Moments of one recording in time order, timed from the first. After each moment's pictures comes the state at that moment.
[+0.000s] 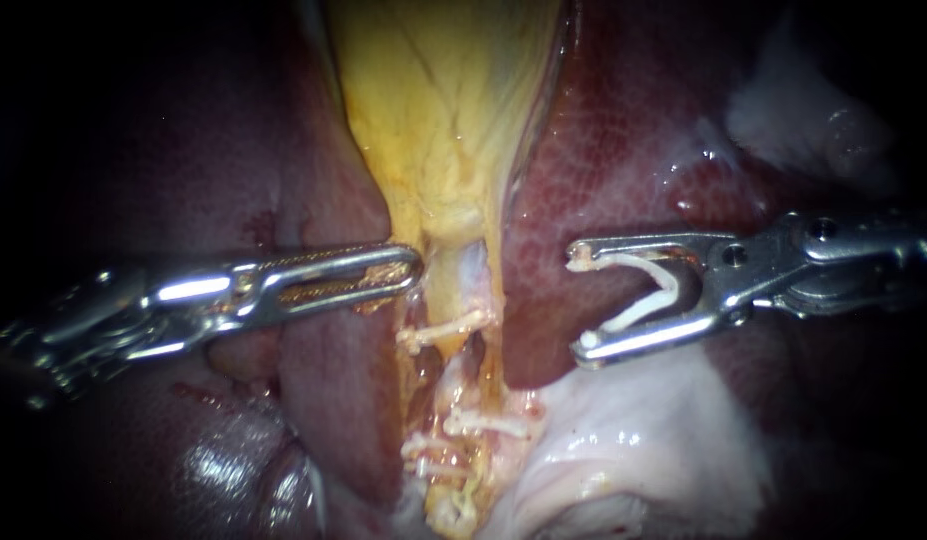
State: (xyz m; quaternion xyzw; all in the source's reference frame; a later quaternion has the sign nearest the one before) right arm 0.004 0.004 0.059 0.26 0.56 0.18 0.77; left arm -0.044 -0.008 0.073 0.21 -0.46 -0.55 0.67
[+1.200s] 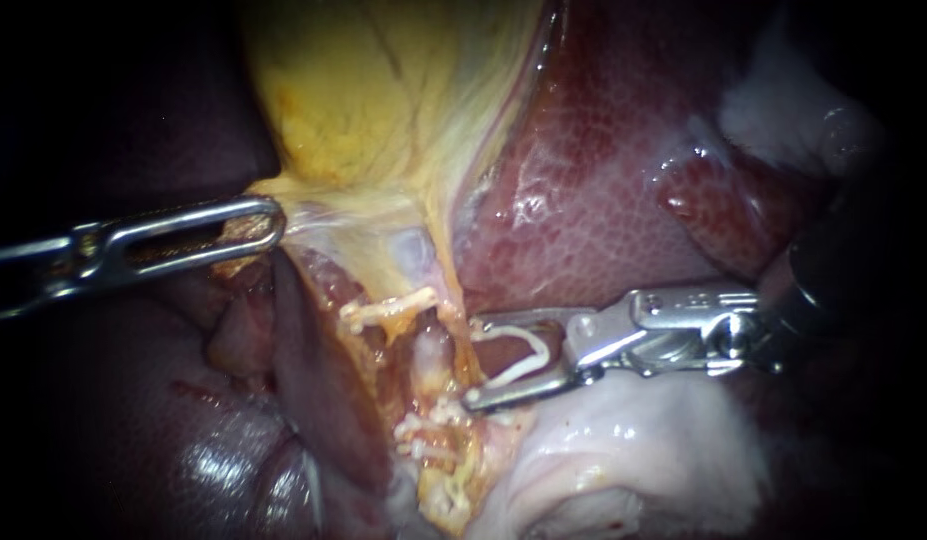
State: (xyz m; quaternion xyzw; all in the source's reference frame) right arm 0.014 -0.003 0.076 0.32 0.50 0.19 0.78; left arm -0.034 -0.005 0.063 0.18 -0.46 -0.58 0.64
